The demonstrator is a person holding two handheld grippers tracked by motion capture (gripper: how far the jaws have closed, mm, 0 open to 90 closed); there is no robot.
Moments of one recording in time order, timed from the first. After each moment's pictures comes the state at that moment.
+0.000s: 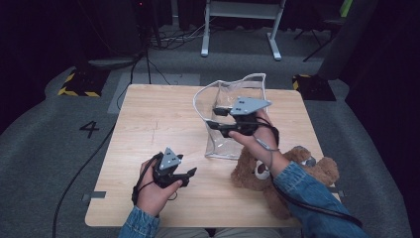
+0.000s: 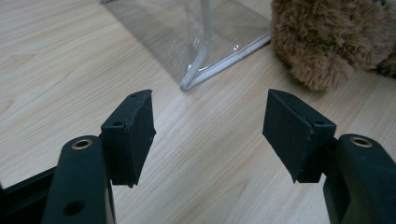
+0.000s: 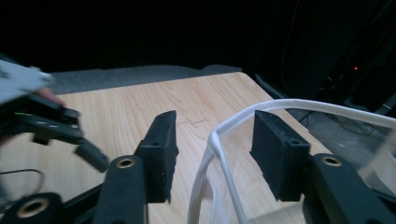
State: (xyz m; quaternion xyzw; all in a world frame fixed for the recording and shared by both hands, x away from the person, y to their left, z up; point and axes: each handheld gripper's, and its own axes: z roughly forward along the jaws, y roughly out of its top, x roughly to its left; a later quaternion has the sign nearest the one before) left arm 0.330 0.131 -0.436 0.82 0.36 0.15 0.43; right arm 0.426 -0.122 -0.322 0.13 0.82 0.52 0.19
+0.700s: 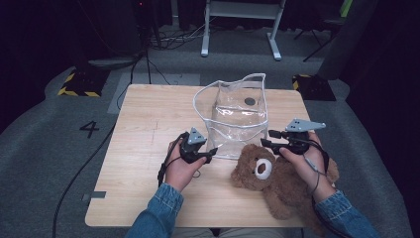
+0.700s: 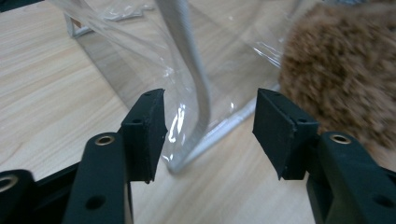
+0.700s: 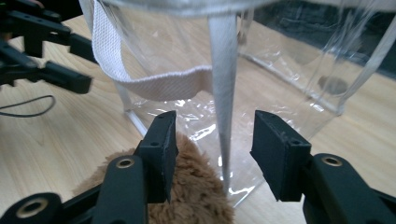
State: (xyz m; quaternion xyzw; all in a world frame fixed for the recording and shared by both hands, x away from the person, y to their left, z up) left arm 0.401 0.073 -0.434 0.81 0.36 0.15 0.45; right arm 0.405 -0.258 -0.378 0.33 0.81 0.45 0.18
